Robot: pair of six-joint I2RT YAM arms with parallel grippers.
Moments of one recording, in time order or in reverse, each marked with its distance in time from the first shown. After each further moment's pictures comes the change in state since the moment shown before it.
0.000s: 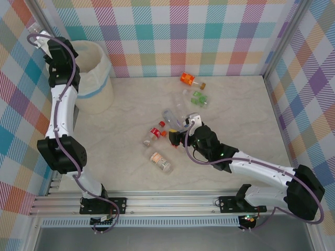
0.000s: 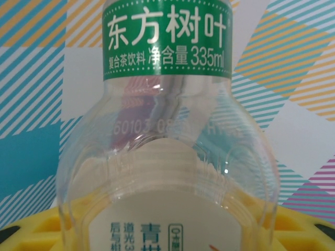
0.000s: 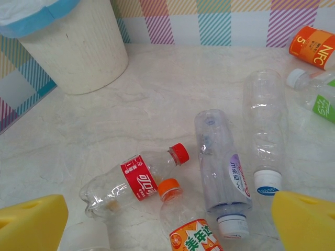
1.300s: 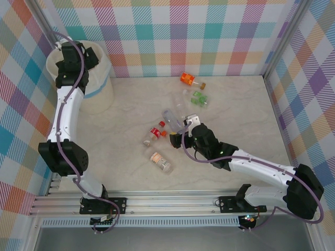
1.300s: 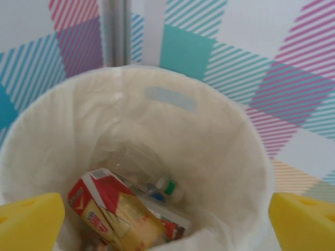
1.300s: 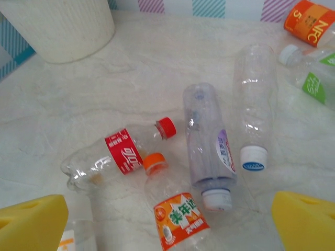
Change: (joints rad) left arm -0.112 -0.074 -0.058 -0.227 0.128 0.105; right arm -0.006 0.015 0.046 -0.169 -0.002 -0.023
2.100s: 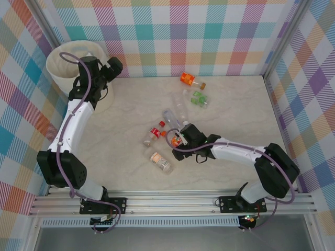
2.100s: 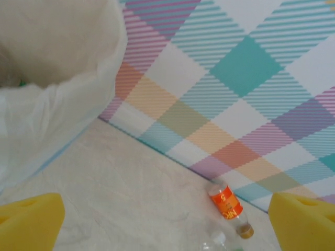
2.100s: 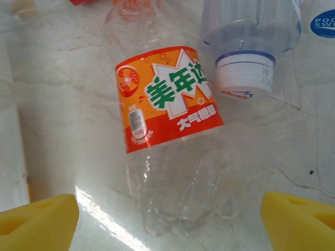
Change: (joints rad) left arm -0.121 -0.151 -0.312 0.121 0.354 -0.389; right arm -0.076 0.330 0.117 -0.312 -0.223 -0.146
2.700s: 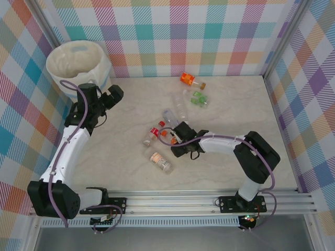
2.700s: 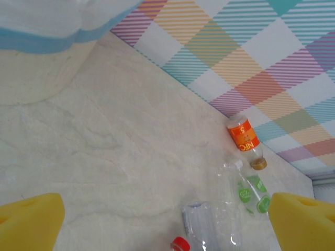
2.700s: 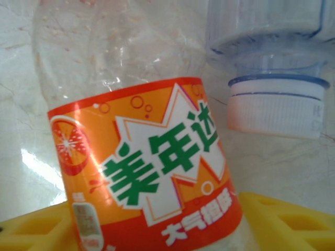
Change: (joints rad) left arm 0.000 -0.310 -0.380 -0.074 0.082 -0.023; right arm -0.009 0.204 0.099 0.020 0.022 -0.024
